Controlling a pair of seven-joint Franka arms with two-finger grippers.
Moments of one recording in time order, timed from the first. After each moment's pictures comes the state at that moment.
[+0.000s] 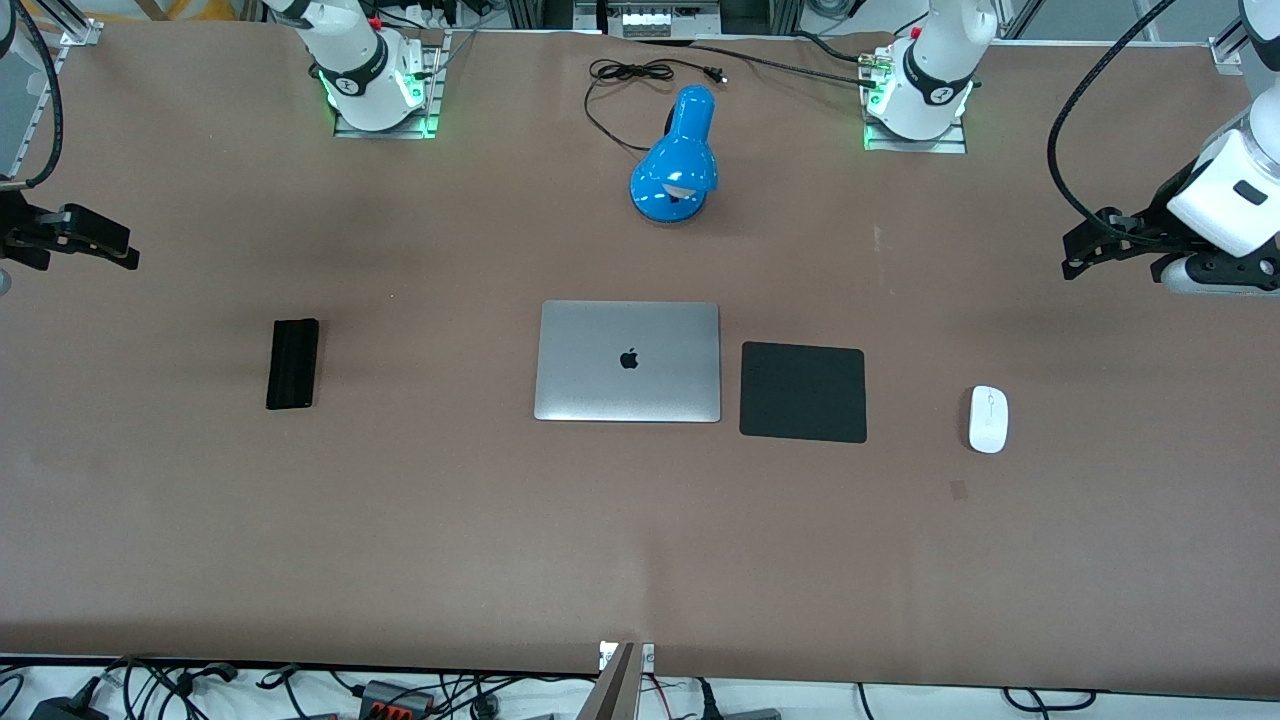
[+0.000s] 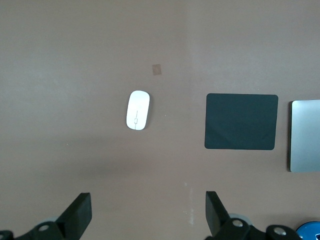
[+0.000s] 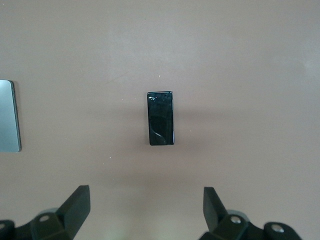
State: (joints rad) left arm 0.02 -0.01 -0.05 -1.67 0.01 1.68 -0.01; right arm -0.03 0.09 -0.05 -1.53 -0.03 1.55 -0.11
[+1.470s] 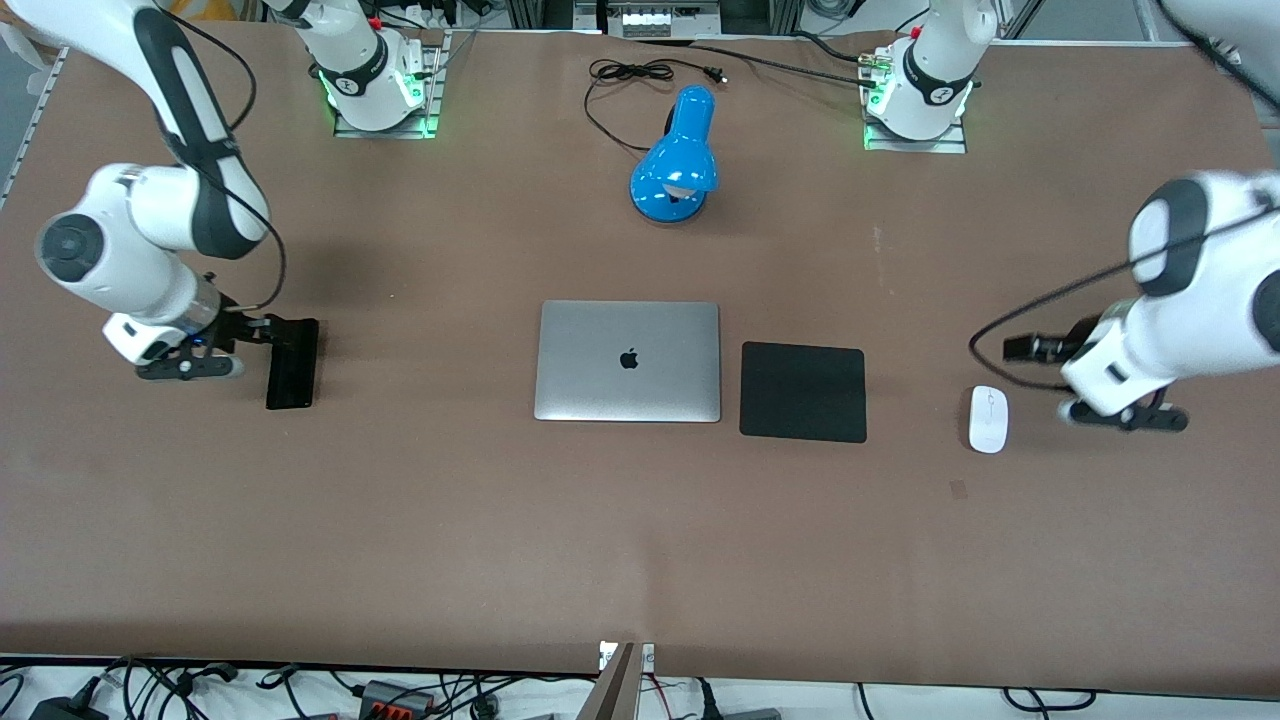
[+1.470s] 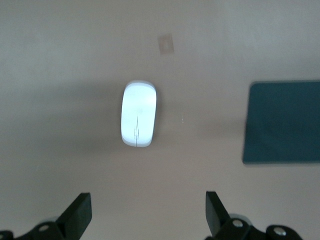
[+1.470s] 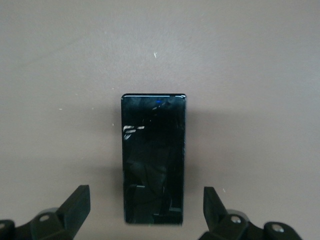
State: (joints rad) left arm 0.05 0.38 -0.04 -1.69 0.04 1.92 0.08; right arm -0.06 0.30 -0.04 -2.22 -0.04 2.51 -0.17
